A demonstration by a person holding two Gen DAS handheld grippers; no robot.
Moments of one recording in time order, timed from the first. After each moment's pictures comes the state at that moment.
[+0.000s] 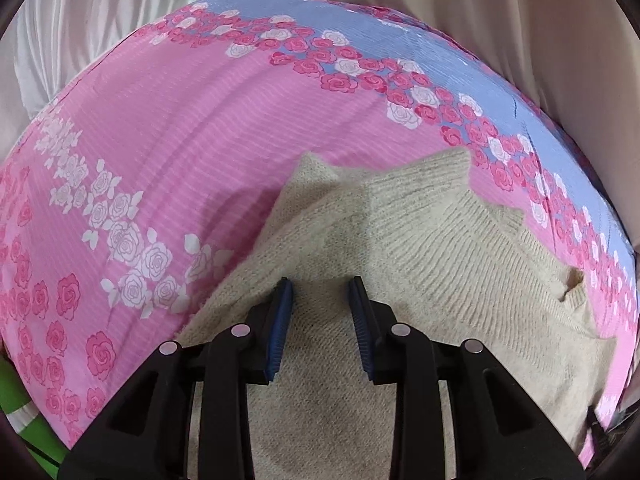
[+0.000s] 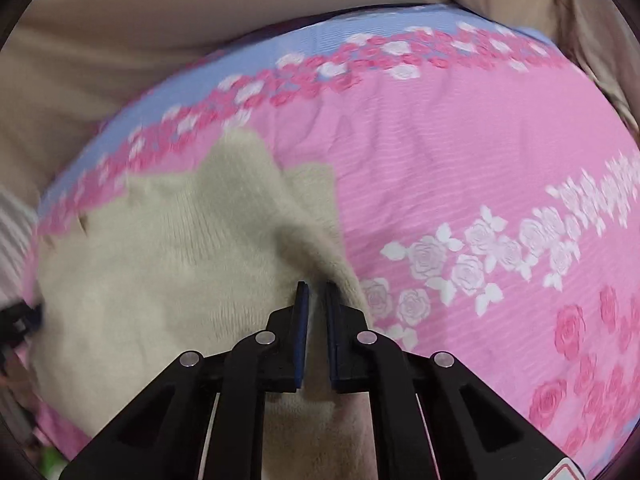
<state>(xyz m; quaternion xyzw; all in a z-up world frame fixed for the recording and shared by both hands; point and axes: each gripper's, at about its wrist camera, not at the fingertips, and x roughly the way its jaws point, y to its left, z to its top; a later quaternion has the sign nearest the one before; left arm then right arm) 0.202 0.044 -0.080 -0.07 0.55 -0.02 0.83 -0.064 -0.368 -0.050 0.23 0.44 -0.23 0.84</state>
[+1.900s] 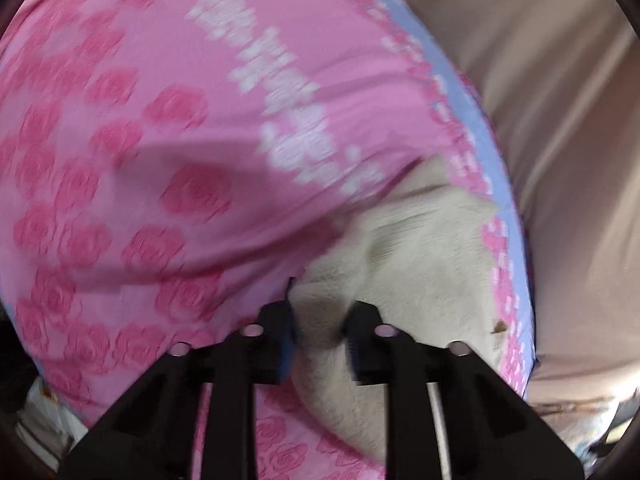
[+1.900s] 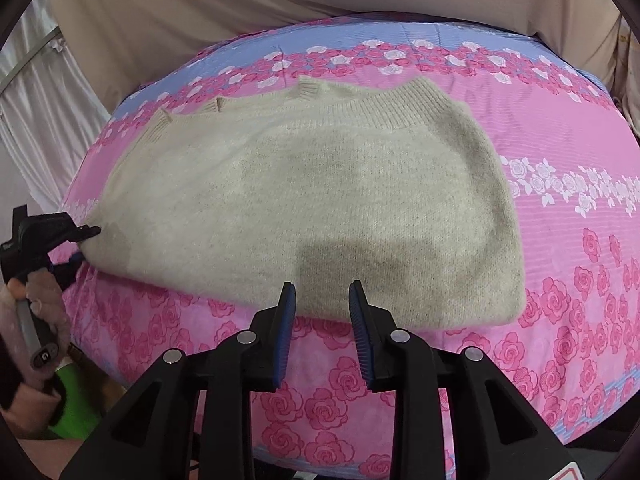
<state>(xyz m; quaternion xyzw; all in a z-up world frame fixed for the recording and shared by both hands) 0.111 0.162 -0.088 -0.35 0.52 0.01 0.78 -0.123 -0.219 -0.040 0.15 0.49 -0.10 0.85</state>
